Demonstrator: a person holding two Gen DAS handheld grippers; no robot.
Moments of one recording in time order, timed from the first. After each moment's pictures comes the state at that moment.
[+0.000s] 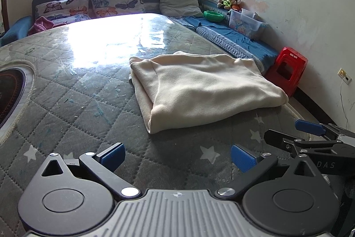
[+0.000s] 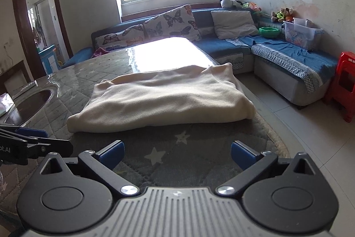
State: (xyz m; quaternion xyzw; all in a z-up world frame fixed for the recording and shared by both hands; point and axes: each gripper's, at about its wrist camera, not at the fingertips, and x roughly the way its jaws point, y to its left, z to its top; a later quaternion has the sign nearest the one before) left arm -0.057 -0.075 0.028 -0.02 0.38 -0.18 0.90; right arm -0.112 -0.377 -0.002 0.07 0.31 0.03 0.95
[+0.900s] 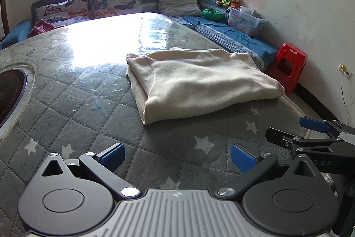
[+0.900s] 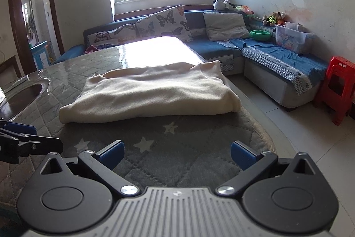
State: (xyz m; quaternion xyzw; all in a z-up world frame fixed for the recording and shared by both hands) left arm -0.070 -0.082 0.026 0.00 0.38 -0.18 0.91; right arm -0.126 -0.375 -0.008 0.05 0.31 0.00 0.95
